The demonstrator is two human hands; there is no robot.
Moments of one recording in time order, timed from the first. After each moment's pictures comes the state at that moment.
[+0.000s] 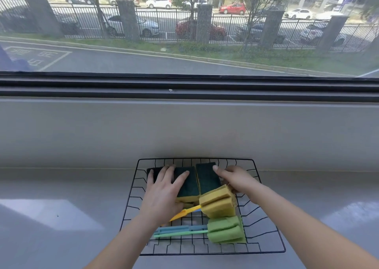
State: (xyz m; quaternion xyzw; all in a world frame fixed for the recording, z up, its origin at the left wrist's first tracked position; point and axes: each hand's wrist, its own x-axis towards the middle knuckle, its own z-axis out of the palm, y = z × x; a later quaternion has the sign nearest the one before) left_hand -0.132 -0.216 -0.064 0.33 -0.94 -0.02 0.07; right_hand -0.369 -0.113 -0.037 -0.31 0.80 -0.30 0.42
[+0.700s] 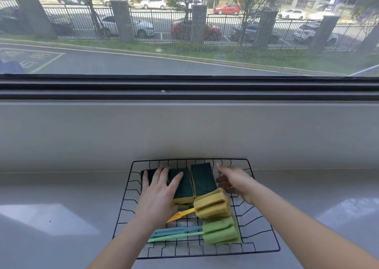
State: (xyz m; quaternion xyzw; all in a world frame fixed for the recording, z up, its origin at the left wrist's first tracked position) left_hand -0.138 -0.209 -0.065 0.34 -0.94 -0.02 0.04; right_hand -0.376 -0.104 -0.041 -0.20 0.76 -0.39 0.48
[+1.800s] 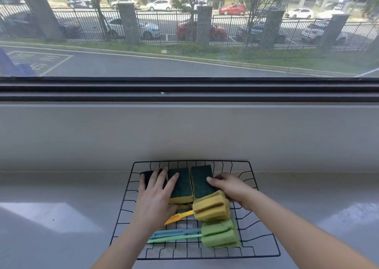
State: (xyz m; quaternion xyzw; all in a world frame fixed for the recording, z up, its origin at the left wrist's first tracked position) left_hand -0.140 -0.195 -0.063 0.36 -0.93 -0.02 0.06; right_hand -0.382 -0.094 -0.054 -0.29 0.75 -0.32 0.50
